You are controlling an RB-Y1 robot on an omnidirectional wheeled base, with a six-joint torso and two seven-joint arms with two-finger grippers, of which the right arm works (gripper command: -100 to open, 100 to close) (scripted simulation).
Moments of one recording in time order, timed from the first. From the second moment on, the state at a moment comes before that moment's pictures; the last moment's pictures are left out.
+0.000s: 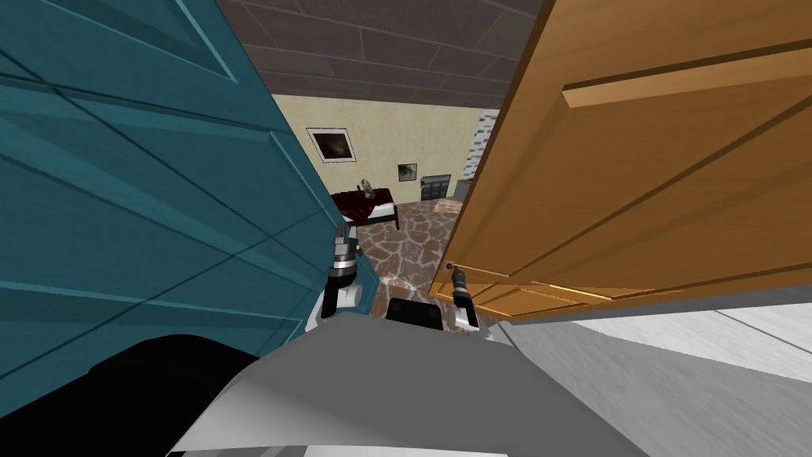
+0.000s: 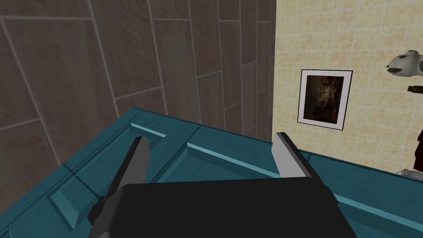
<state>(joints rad) 0.07 -0.08 0.05 -0.88 -0.20 -0.76 0.13</state>
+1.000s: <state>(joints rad) 0.08 -0.06 0.06 -0.90 -0.21 -0.76 0.13</state>
